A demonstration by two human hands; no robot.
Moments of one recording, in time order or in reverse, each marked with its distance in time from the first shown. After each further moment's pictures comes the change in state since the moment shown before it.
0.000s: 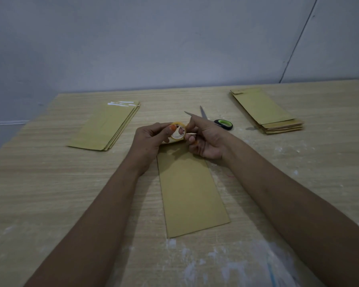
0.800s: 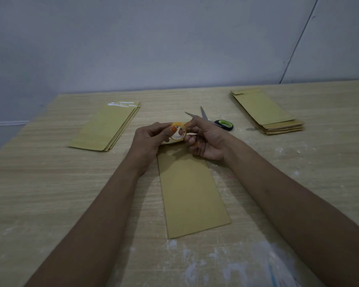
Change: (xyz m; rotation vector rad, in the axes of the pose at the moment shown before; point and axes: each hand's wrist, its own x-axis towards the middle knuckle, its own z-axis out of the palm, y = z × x) left_hand 0.000 0.002 -0.002 -0.050 0.004 -0.022; right_hand -0.002 0.001 -0.002 0.034 -0.036 0.004
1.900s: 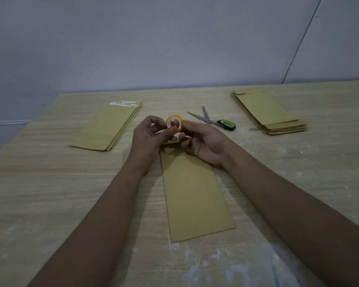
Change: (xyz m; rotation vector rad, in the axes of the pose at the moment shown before) left_hand -0.003 0.004 0.002 -0.132 0.099 -0.062; right_hand 0.012 0.017 -0.003 0.140 -0.181 -0.178
